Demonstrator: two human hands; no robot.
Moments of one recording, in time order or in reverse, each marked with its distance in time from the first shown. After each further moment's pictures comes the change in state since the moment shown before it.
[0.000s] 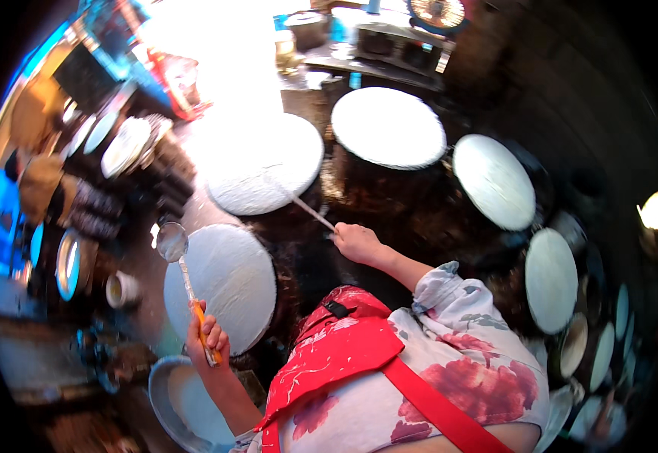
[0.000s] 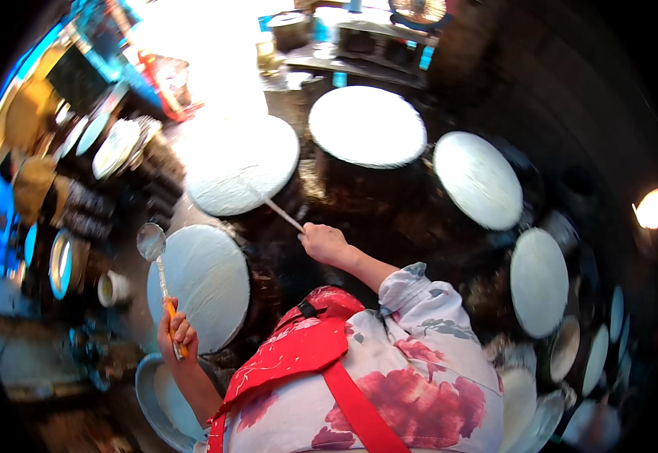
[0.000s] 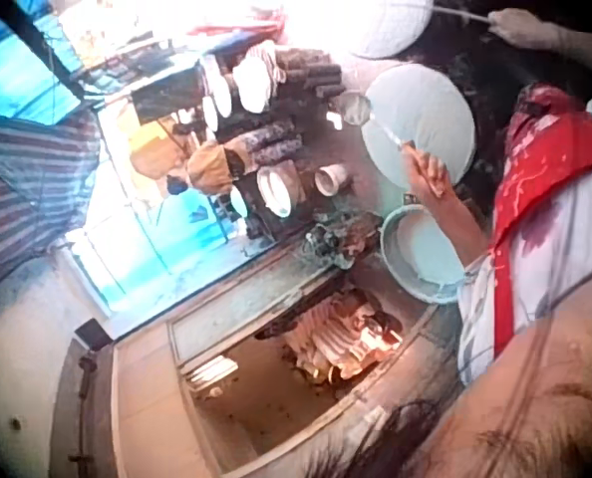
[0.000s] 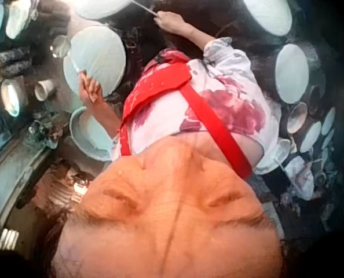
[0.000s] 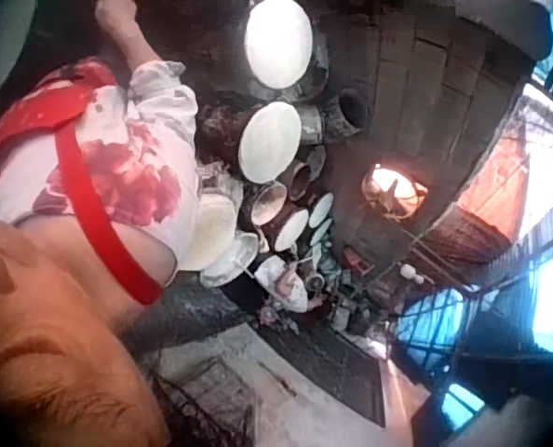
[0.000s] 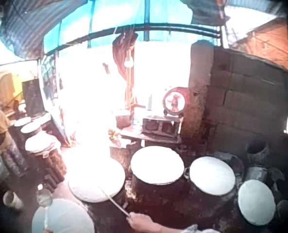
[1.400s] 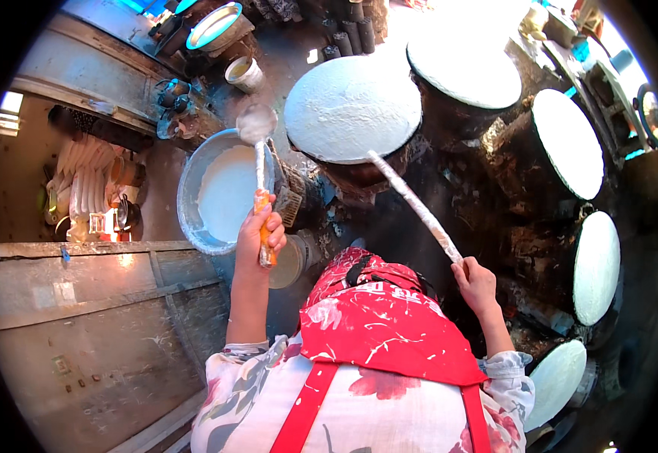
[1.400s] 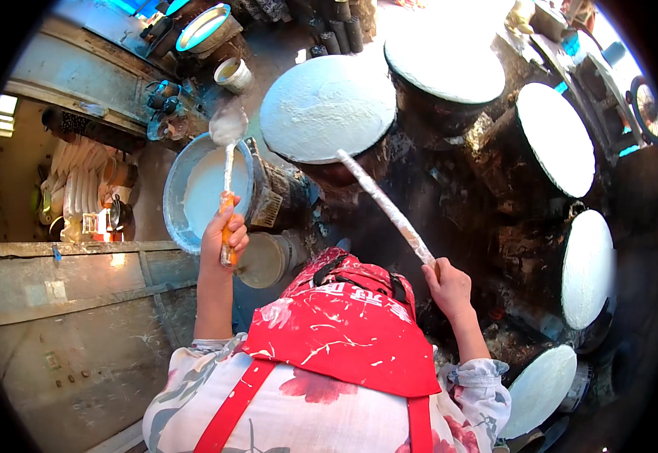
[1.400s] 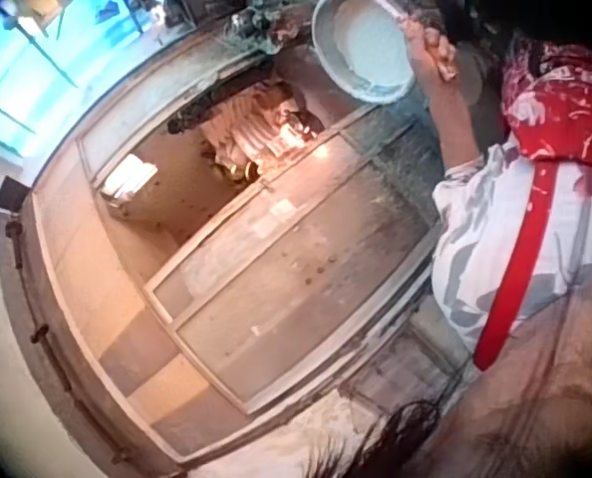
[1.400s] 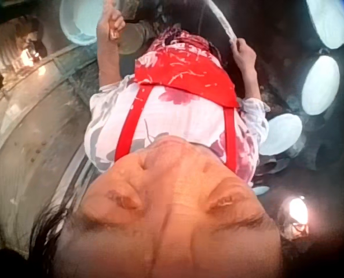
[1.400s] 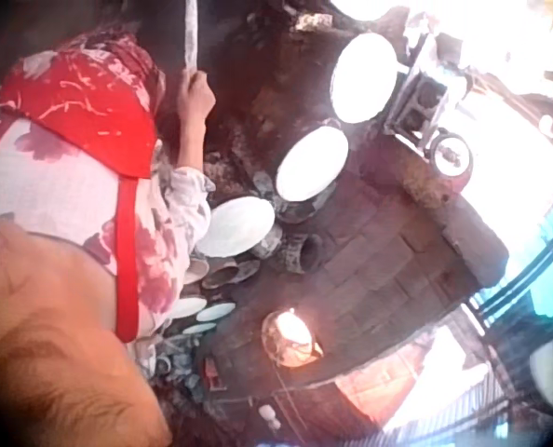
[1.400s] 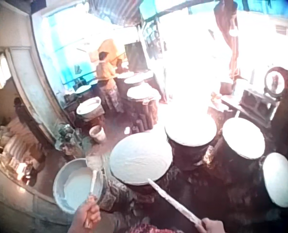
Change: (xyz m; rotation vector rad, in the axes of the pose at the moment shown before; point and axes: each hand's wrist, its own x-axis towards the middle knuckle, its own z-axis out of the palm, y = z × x) left_hand -0.246 -0.075 -0.048 0.120 0.388 0.303; right_hand -0.231 0.085 0.026 -0.156 -0.187 -0.380
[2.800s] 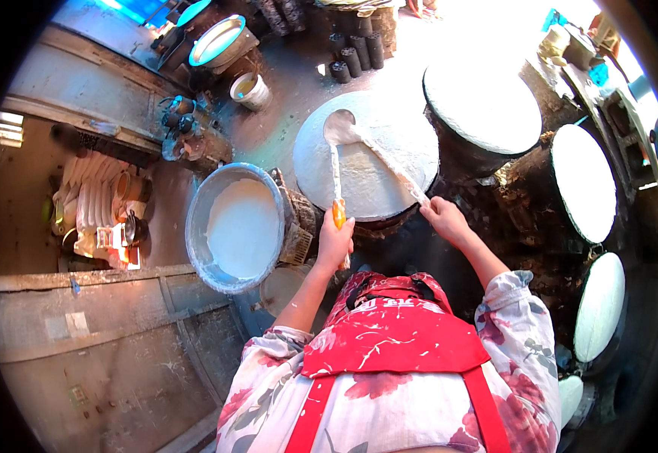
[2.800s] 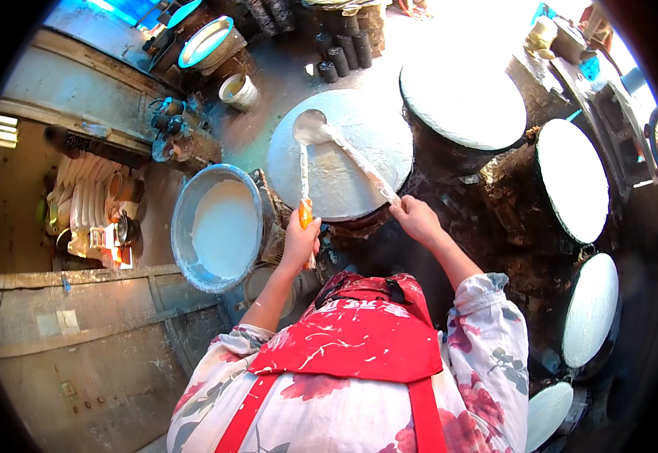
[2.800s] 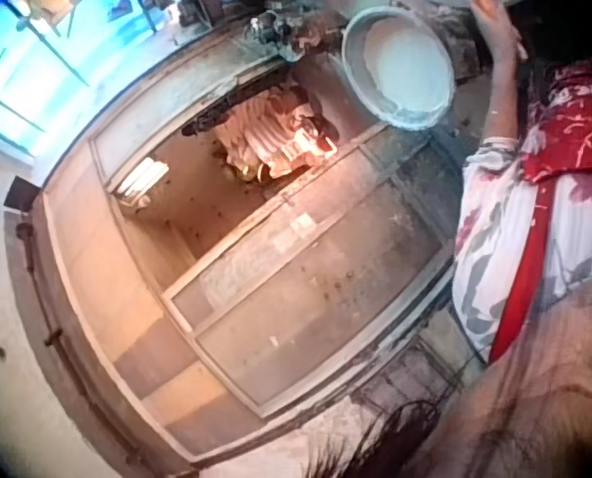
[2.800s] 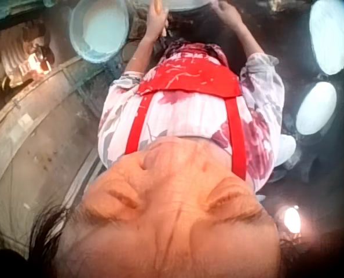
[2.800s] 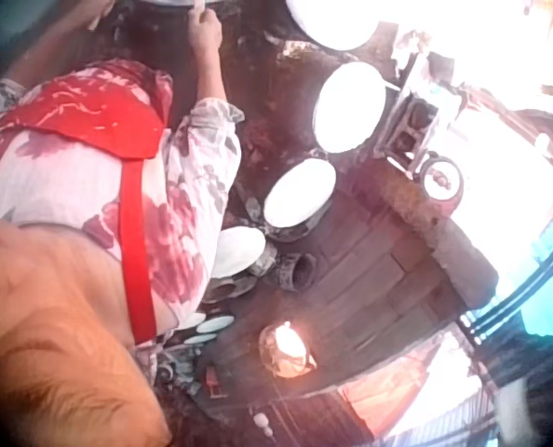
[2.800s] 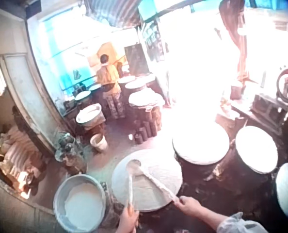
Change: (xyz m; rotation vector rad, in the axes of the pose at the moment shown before) left_hand 0.178 -0.075 0.030 0.747 0.116 0.142; right_hand 0.282 -0.065 0.035 0.290 -0.215 0.015
